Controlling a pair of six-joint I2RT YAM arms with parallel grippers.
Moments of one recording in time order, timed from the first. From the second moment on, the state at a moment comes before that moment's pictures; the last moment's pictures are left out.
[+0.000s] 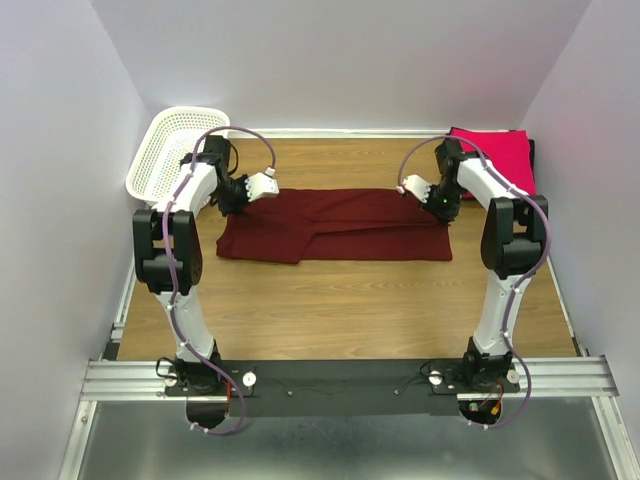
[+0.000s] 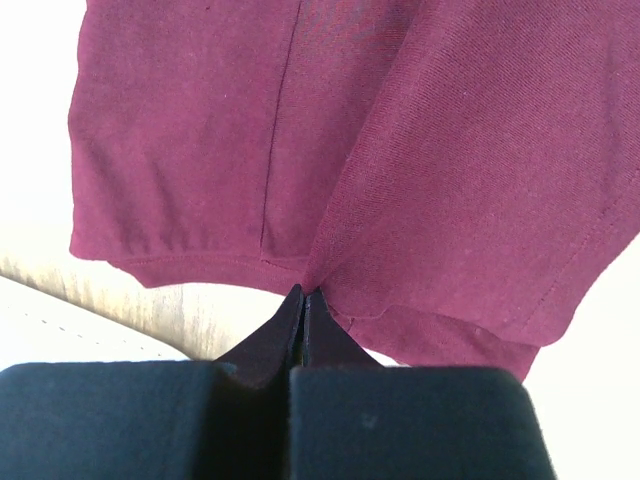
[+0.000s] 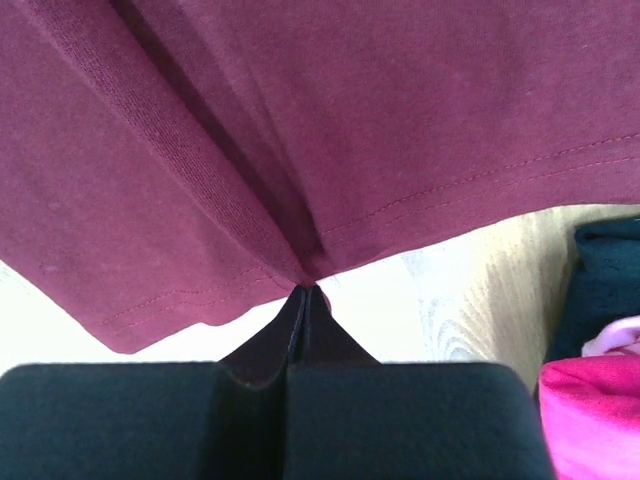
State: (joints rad) left arm -0.04 1.94 1.57 -0.90 0.36 1.26; right arm 0.08 2.09 1.64 -1.00 -0.09 -1.13
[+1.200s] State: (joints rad) left arm 0.22 1.80 1.28 -0.92 0.55 1.07; right arm -0.09 2.07 1.67 -1.14 -0.36 -0.68
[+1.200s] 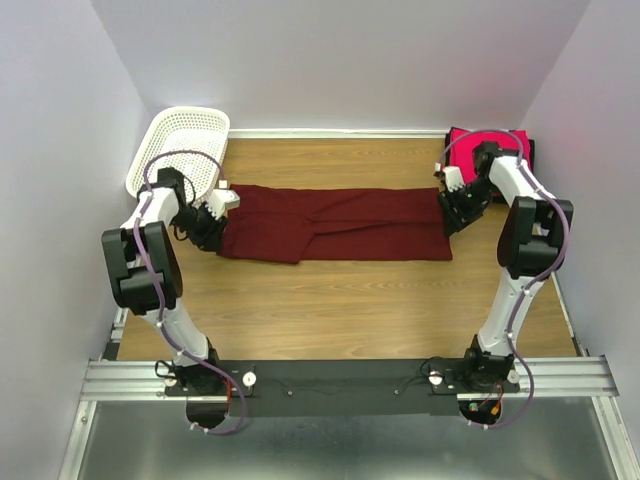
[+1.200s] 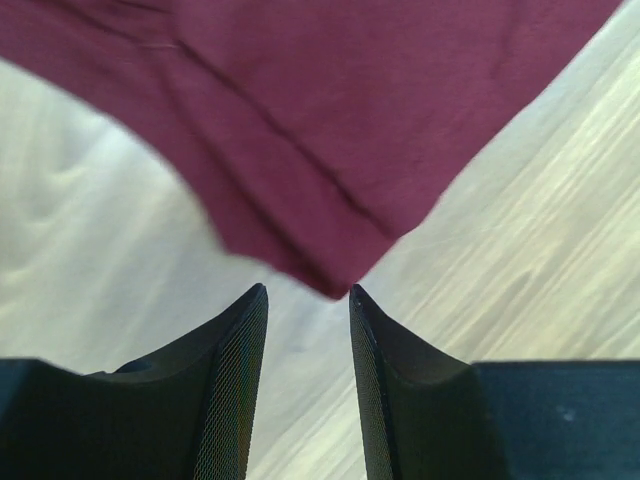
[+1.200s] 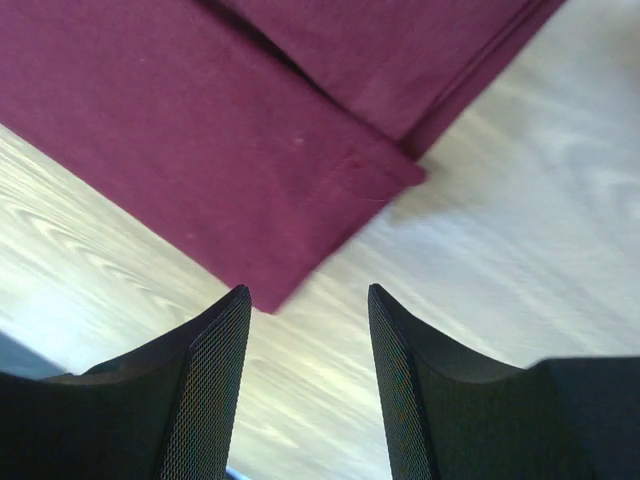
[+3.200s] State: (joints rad) left arm 0.16 1.69 1.03 -1.00 0.65 1.10; right arm 0.57 2.02 1.51 -0.68 -0.80 0.07
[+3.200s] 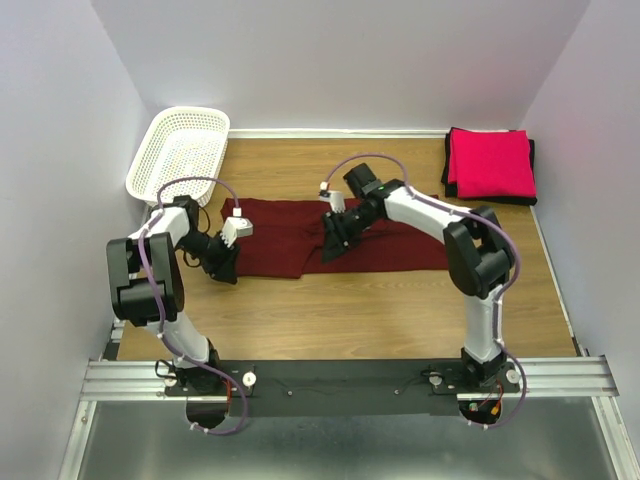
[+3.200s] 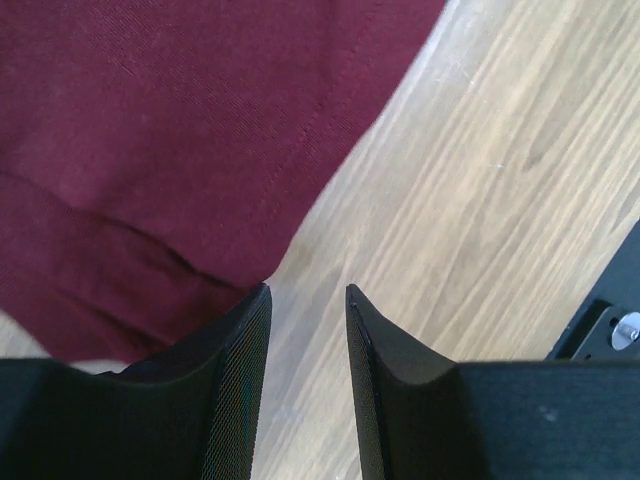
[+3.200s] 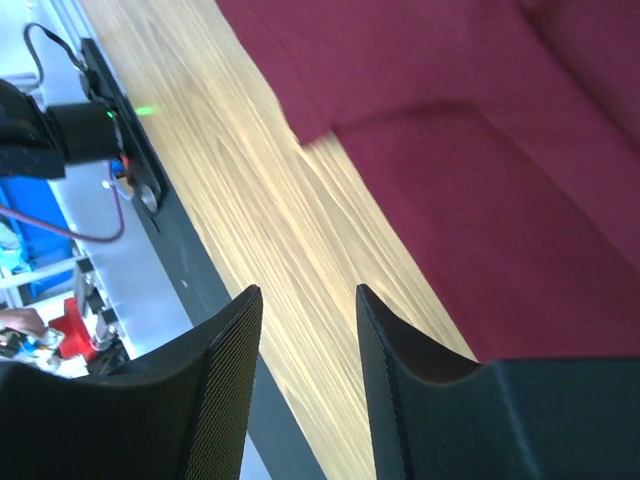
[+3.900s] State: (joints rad) left arm 0.16 1.77 1.10 -1.03 0.74 1.08; right arm 0.68 2.17 1.51 -0.45 -0.81 0.33
